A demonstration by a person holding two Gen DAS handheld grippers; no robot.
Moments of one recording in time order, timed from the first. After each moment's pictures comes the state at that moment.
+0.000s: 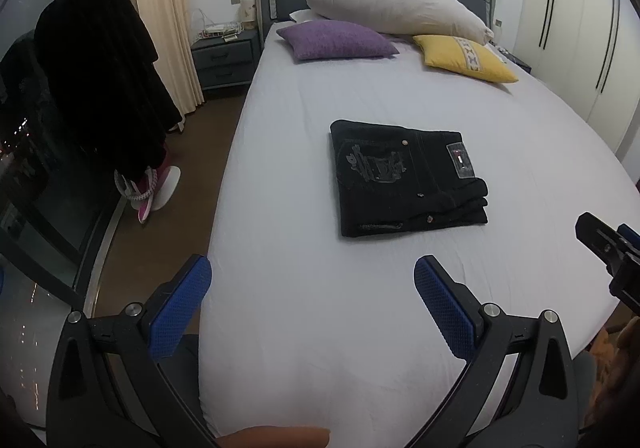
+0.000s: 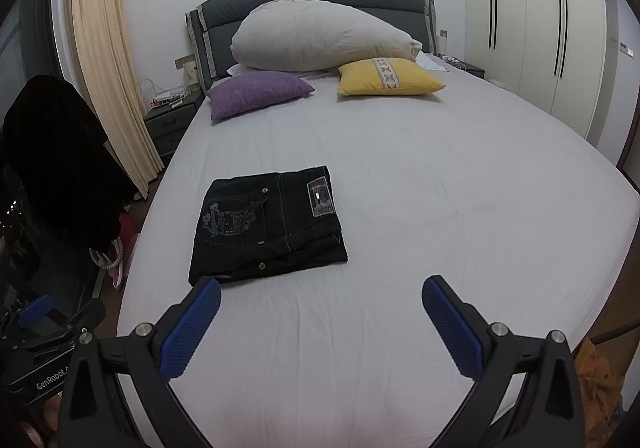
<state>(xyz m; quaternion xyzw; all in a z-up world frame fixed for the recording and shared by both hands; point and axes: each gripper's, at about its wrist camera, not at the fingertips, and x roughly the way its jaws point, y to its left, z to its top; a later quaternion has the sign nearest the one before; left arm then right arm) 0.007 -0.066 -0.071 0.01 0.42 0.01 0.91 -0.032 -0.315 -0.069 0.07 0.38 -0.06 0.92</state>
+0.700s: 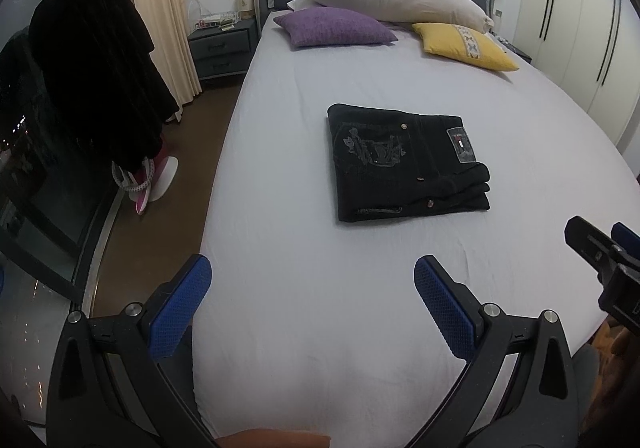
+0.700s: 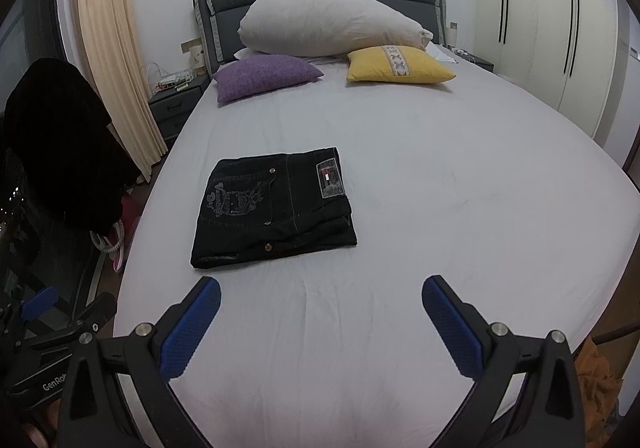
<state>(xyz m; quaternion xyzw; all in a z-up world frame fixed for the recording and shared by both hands) 0.010 -0.070 -0.083 0.01 0.43 0.01 0.90 -0.029 -0.302 -0.081 0.06 0.40 -0.04 0.91</state>
